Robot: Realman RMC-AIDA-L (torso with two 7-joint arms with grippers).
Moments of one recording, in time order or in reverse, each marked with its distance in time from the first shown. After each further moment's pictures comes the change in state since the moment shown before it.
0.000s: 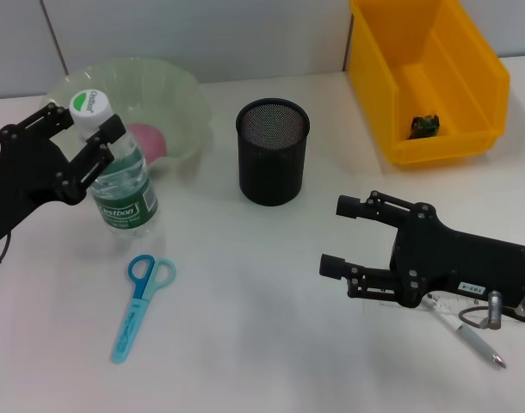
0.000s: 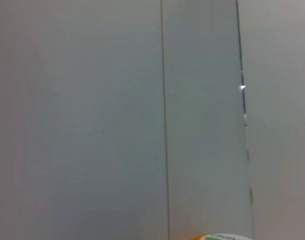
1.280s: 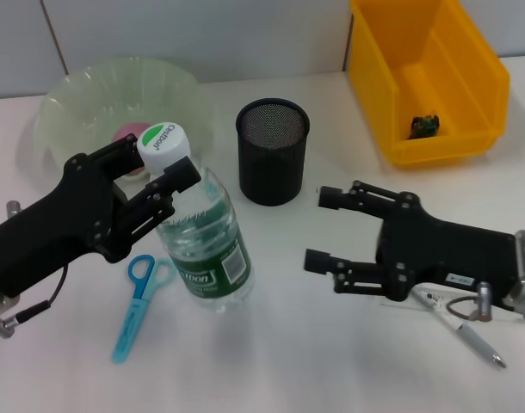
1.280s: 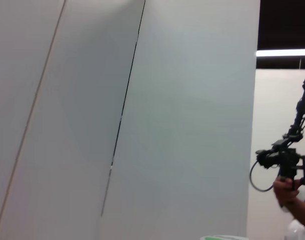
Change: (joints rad) left arm -0.022 -0.005 0.148 -0.026 0.001 0.320 -0.246; right arm 0.026 -0.003 -0.045 -0.010 0.044 -0.013 0.007
